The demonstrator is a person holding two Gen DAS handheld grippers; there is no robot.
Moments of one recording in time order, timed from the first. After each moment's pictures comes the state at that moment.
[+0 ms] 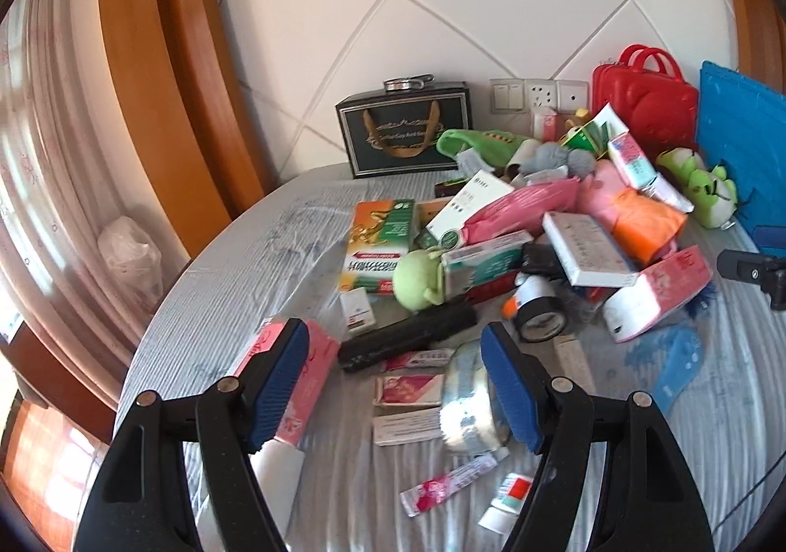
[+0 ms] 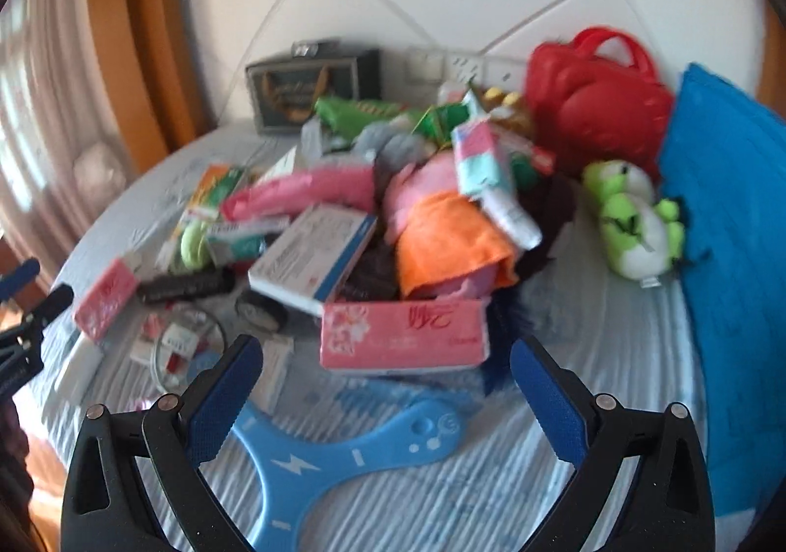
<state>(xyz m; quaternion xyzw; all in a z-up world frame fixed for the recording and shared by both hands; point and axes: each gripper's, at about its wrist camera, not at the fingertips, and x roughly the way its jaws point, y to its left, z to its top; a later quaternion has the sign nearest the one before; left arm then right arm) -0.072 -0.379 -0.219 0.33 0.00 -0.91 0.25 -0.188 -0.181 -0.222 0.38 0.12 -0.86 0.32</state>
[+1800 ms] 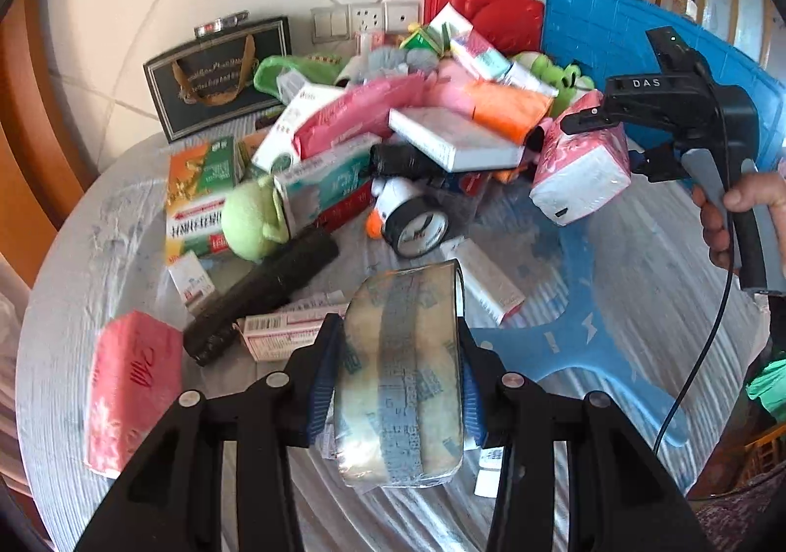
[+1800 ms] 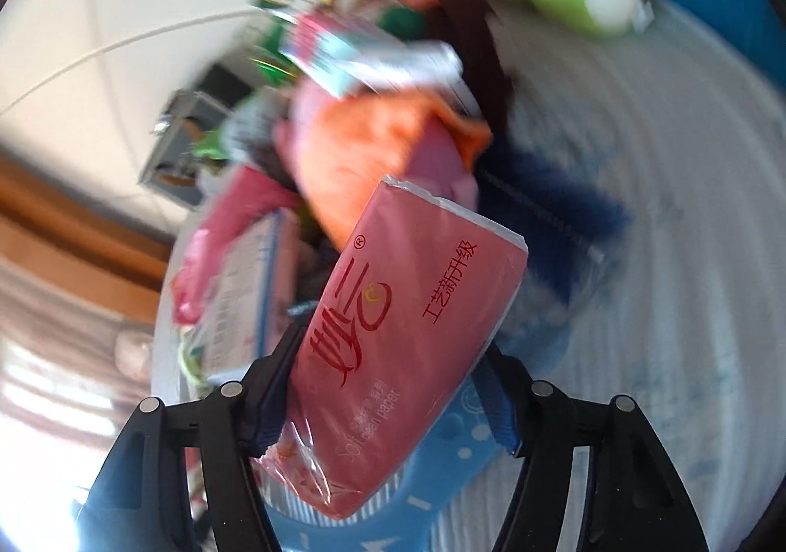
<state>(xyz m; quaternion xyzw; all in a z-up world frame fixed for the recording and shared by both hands) -0.098 -0.394 -0.274 0.41 -0.02 -0.91 -0.03 -0.242 -0.144 -0.302 0.52 -0.20 -0.80 0.22</state>
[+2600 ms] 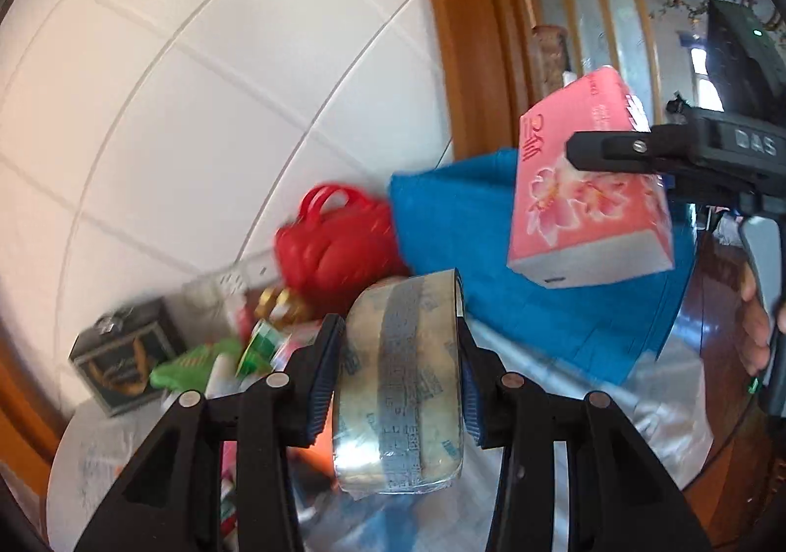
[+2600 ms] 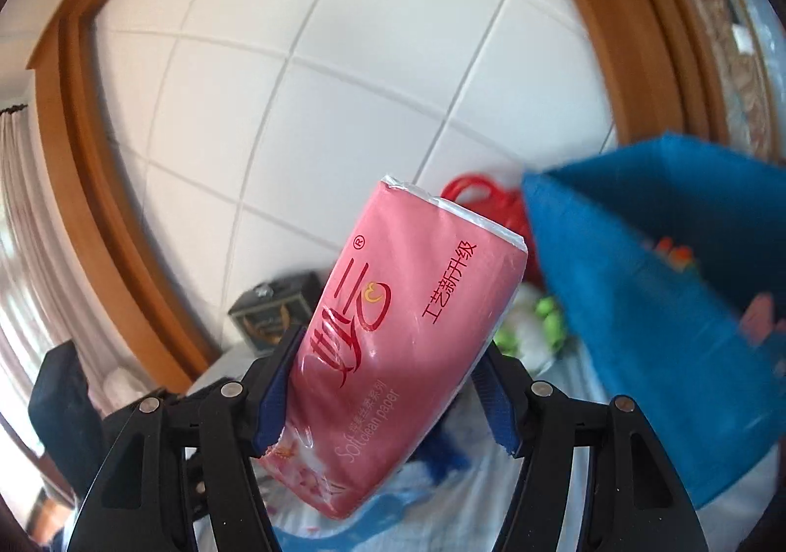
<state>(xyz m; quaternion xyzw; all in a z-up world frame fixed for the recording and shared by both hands) -0.172 -0.160 -0.061 0.19 -0.10 -0.97 -0.15 -0.151 0.027 -0.021 0.22 -0.12 -0.94 0.25</state>
